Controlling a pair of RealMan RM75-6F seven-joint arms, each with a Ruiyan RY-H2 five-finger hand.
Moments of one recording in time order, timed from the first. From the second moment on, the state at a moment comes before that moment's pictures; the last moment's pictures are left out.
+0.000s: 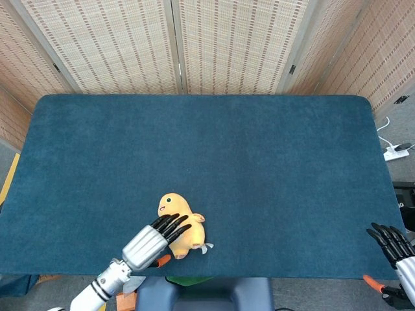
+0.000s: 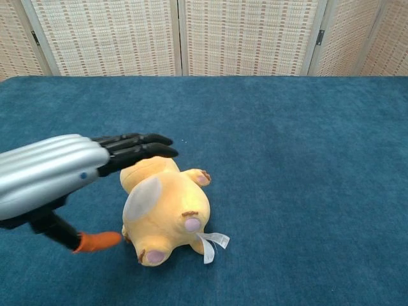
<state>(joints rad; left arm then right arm) -0.40 -1.49 -0.09 -1.81 1.72 0.94 0.42 -0.05 -1.17 -0.25 -1.12 -1.71 1.82 0.53</state>
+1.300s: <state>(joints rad) -0.39 -1.47 0.10 -1.53 1.89 1.47 0.42 -0.08 -1.15 -0.19 -1.15 -1.77 1.75 0.54</state>
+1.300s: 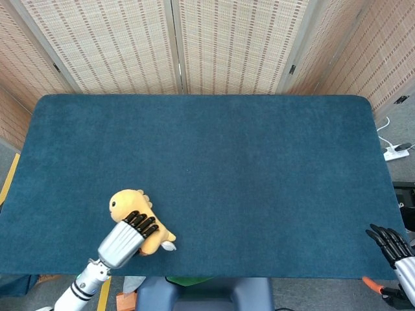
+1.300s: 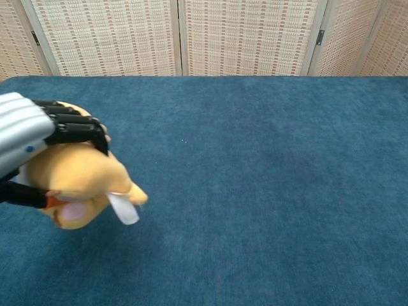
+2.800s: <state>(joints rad) -0.31 -1.37 0.20 -1.26 1.87 1.56 -0.21 -0.07 -1.14 -0.21 -1.39 -1.87 1.69 0.29</state>
